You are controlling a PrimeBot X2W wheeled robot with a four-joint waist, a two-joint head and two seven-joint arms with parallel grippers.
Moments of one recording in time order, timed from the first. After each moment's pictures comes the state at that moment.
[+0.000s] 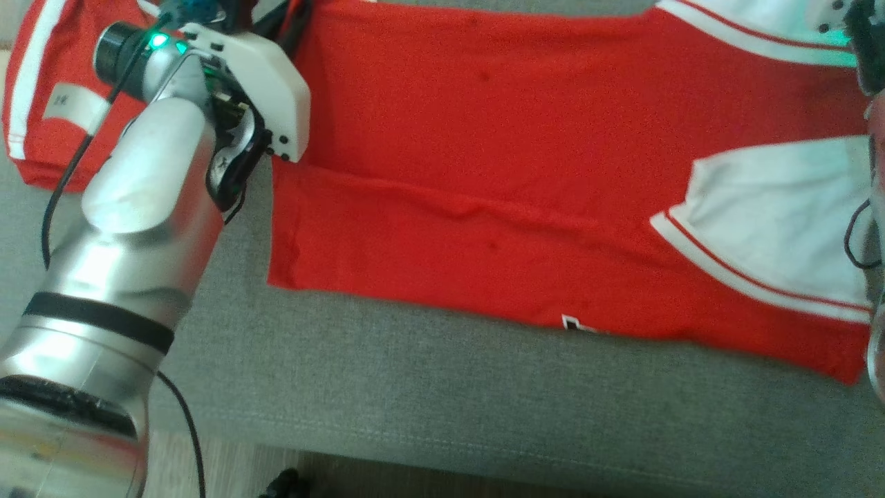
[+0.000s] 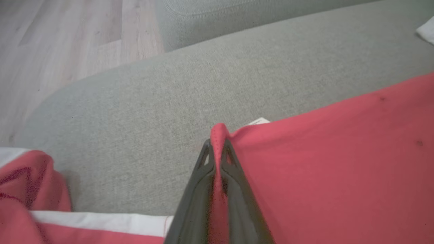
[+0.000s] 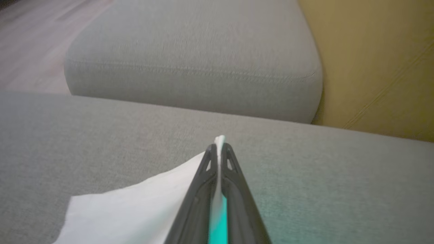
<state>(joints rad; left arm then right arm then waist) -1.03 0.21 -0.66 0.81 -0.44 -0.09 0.03 -1.20 -0.23 -0.07 1.04 -0.05 0.12 0.17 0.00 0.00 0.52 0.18</state>
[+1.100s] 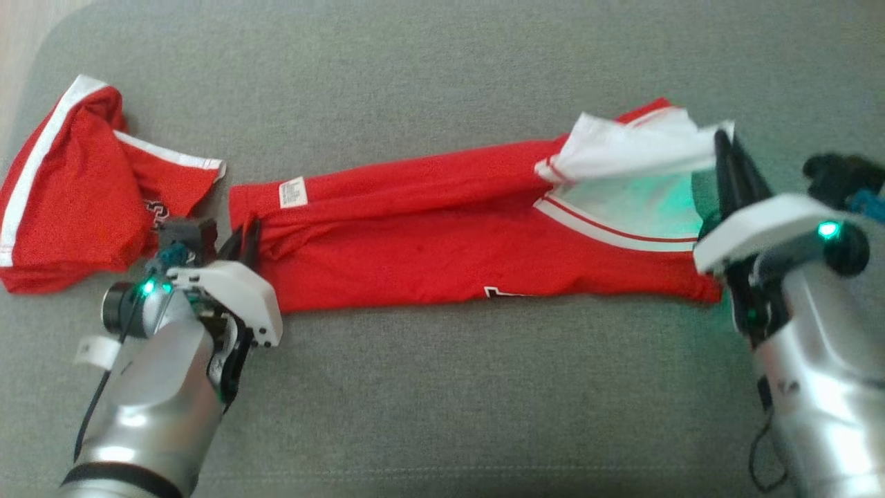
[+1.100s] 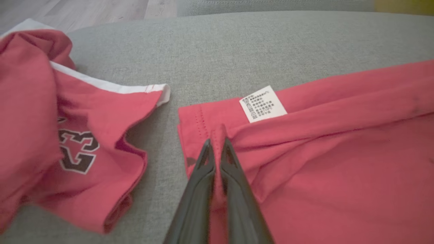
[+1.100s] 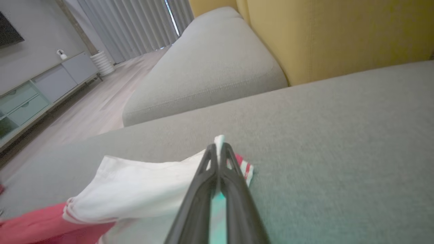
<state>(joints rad) -0.63 0.22 -0.60 0.95 -0.52 0.00 -0.24 -0.59 -0.17 0.10 0.71 0.44 0.12 -0.09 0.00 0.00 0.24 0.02</state>
